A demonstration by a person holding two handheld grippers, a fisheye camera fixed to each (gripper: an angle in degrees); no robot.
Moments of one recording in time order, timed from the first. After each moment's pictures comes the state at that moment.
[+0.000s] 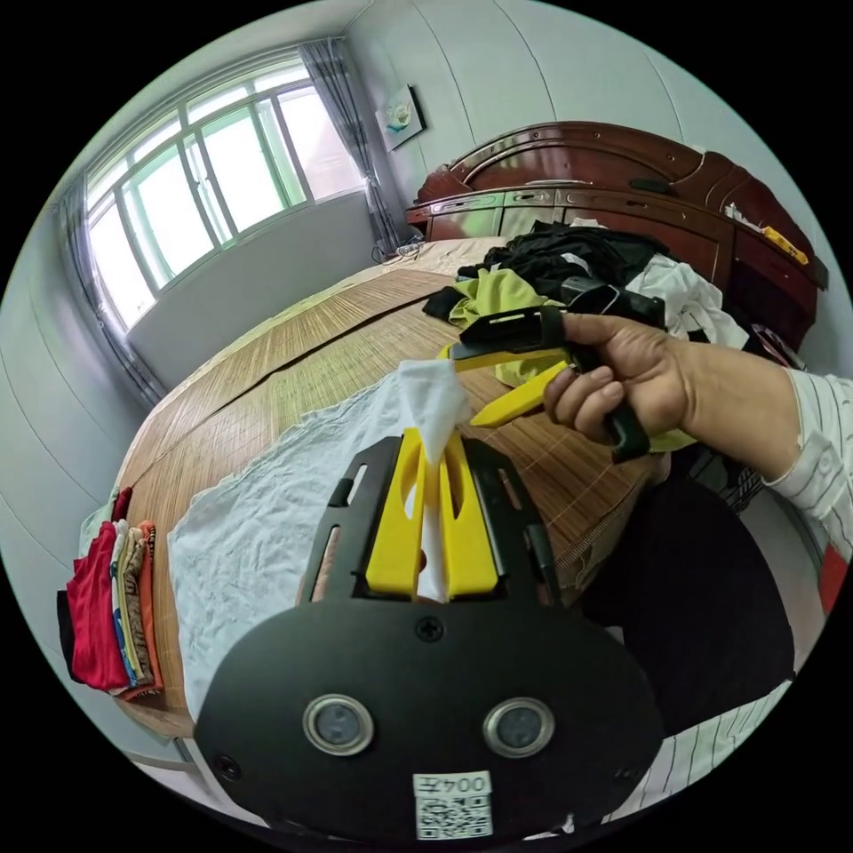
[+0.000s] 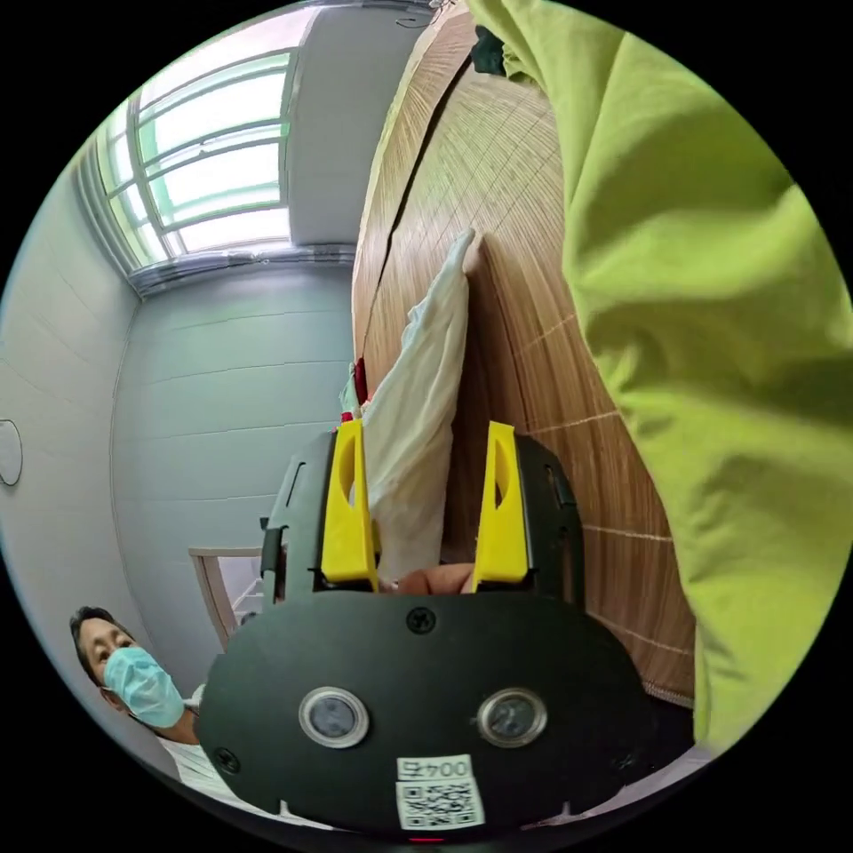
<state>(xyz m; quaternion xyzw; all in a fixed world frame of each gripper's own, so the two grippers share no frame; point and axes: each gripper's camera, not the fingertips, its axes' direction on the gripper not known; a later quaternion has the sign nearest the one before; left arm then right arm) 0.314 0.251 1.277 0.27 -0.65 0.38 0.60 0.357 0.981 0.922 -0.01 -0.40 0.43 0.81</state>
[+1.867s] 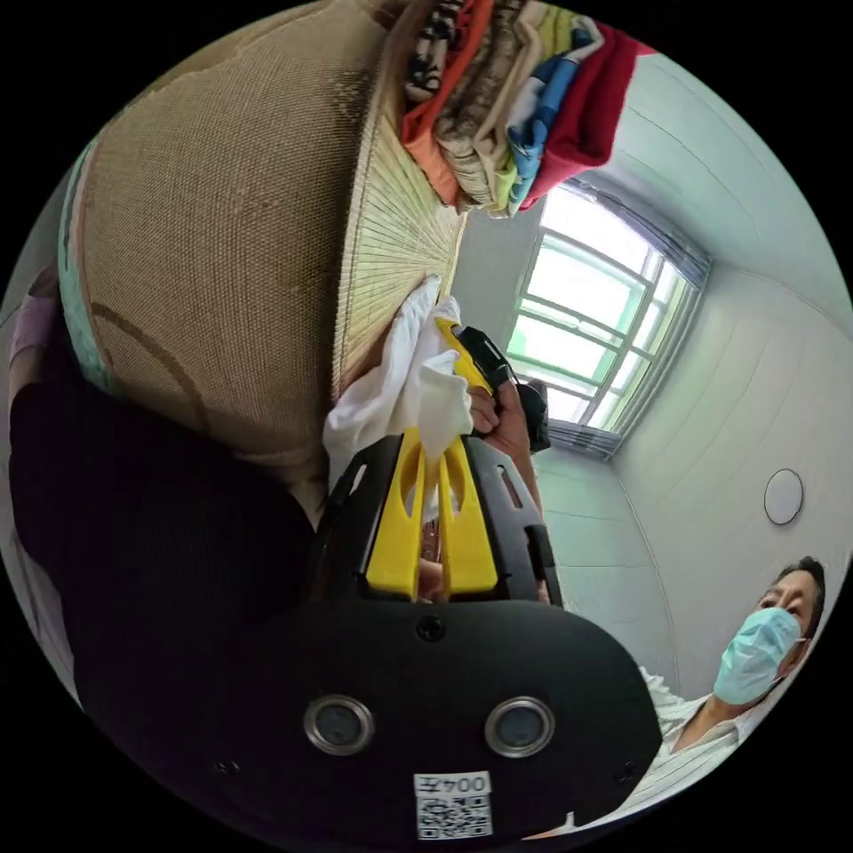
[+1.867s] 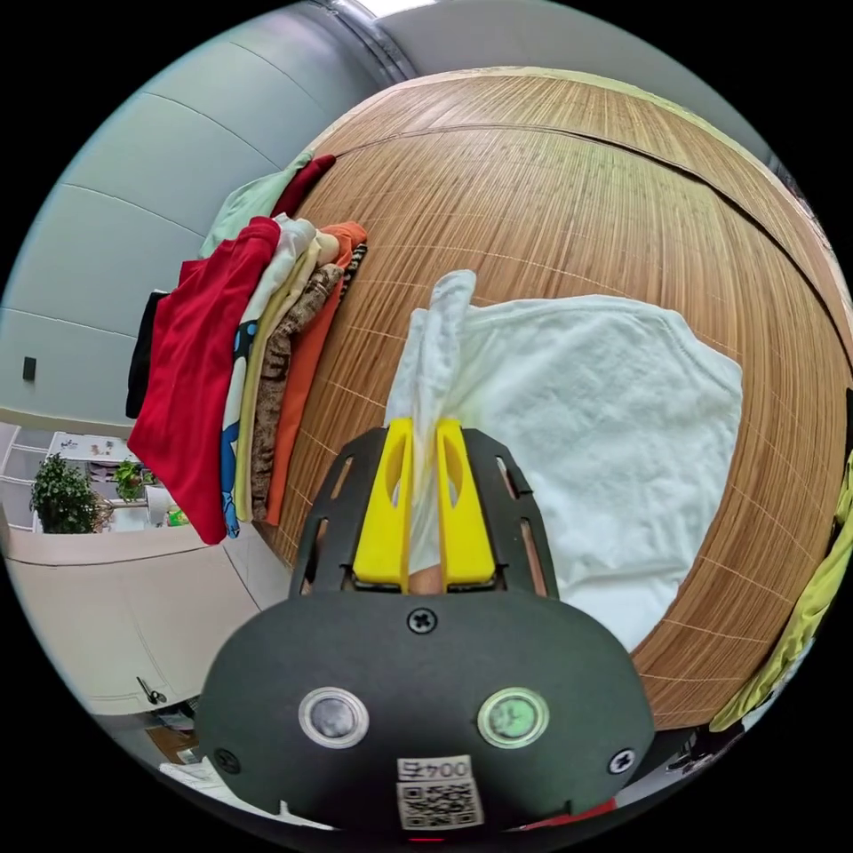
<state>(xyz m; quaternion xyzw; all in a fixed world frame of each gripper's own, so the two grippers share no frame) -0.113 0.534 0.655 0.50 0.09 -0.38 0.77 -0.236 0.669 1.196 -0.19 -0.11 0.12 0.97</state>
